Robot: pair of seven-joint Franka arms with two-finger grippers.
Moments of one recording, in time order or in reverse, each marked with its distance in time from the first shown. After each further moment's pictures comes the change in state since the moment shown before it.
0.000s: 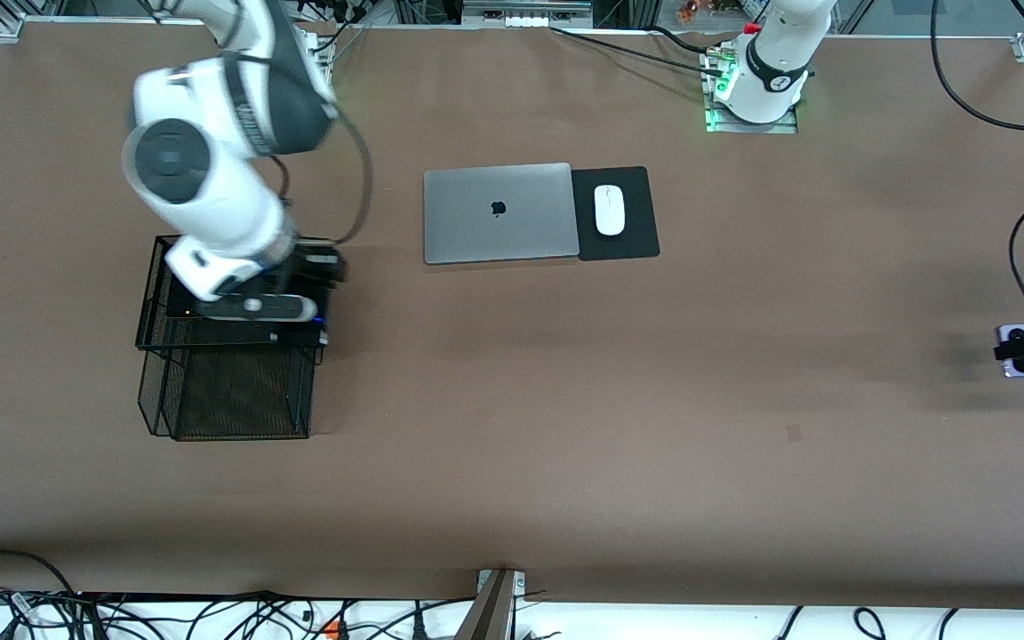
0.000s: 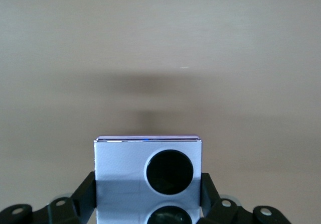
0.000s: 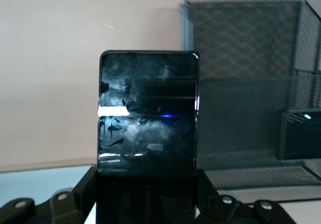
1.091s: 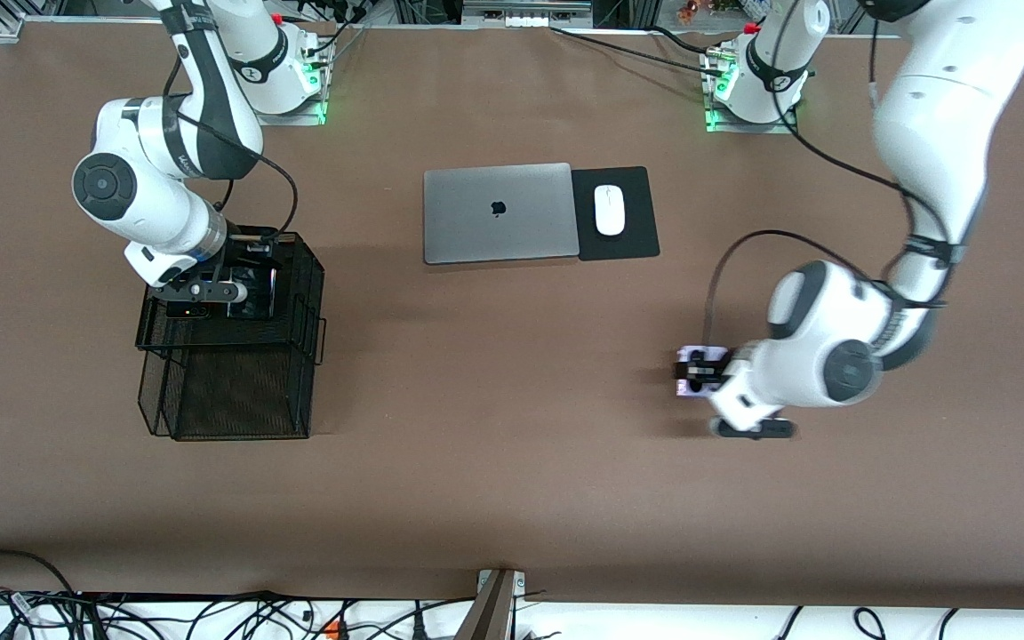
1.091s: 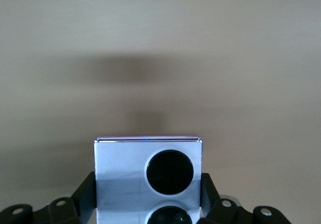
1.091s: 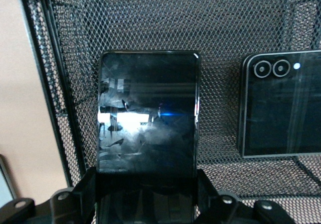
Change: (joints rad) left arm -0.613 0.130 -0.084 -0.032 -0.231 0.188 -0.529; right arm 0.013 -0.104 -0.130 -0.463 -0.009 0.309 -0.159
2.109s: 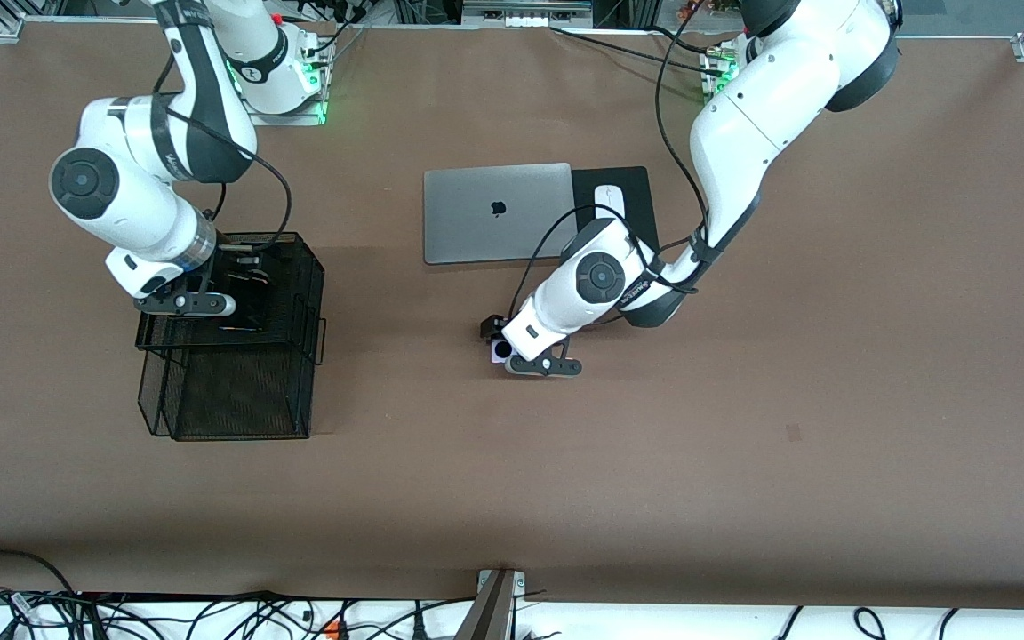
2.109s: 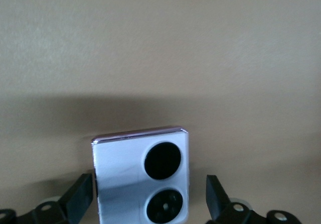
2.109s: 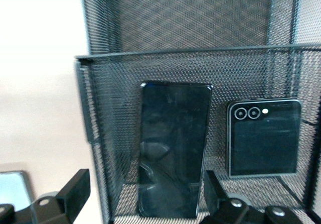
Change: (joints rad) left arm -0.371 0.175 0.004 0.013 0.000 0.469 -0.287; right arm -0.002 0.018 -0.005 0.163 0.000 -0.087 0.001
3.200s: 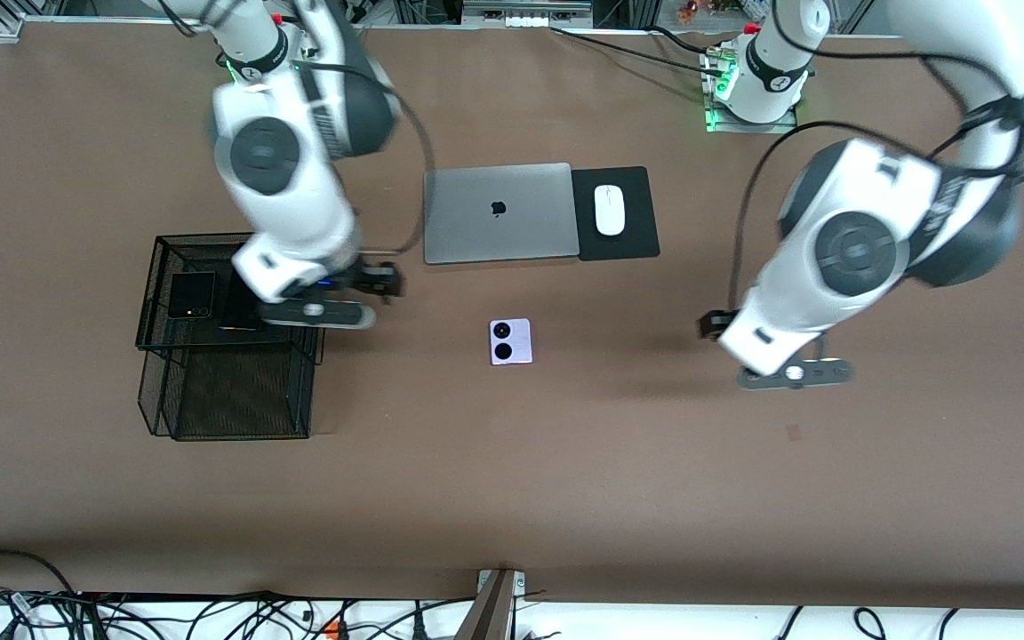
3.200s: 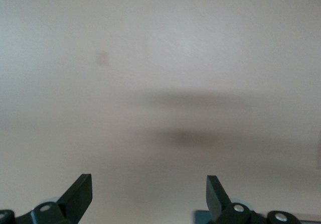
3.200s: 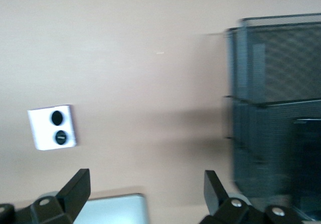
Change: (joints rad) left arm 0.367 -0.508 0.028 0.043 0.154 -0.852 0.244; right arm 0.025 0.296 0.266 0.521 0.043 -0.127 0.388
